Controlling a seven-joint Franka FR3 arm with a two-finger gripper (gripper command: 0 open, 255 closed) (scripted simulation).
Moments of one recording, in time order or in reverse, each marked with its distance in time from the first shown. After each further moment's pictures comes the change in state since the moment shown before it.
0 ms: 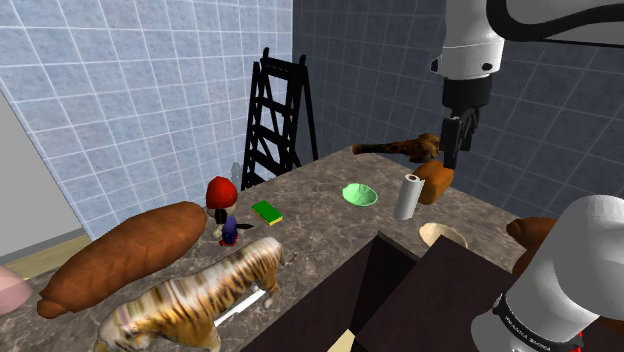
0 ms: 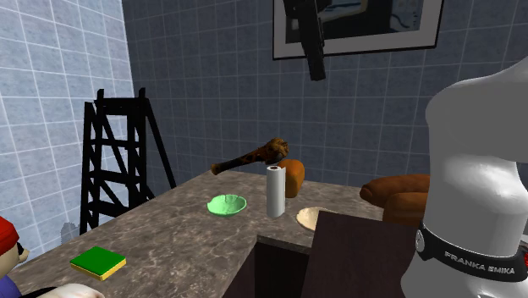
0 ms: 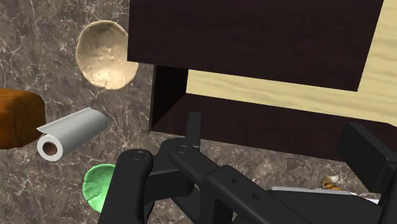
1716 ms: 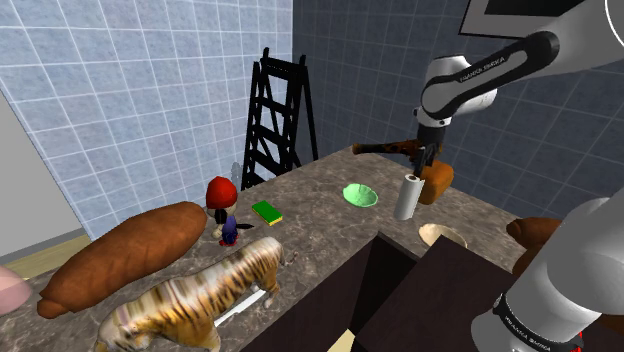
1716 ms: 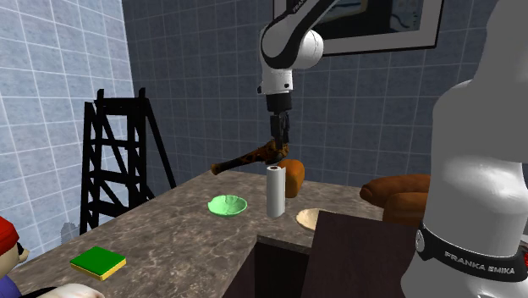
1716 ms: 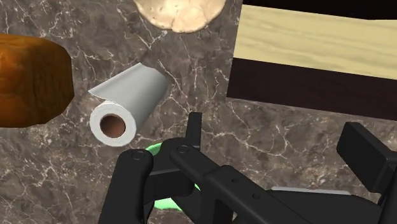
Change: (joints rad) arm -0.127 0.575 -0.436 -0.012 -0.155 0.741 -0.411
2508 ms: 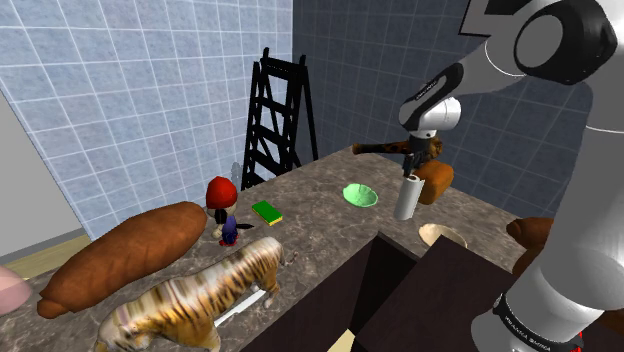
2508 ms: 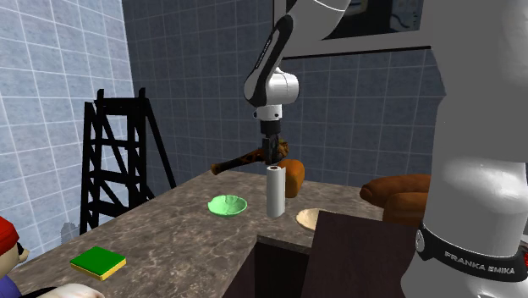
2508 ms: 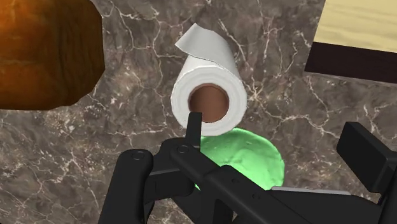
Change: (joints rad) arm -0.085 0.510 -0.063 0.308 0.324 0.211 -0.357
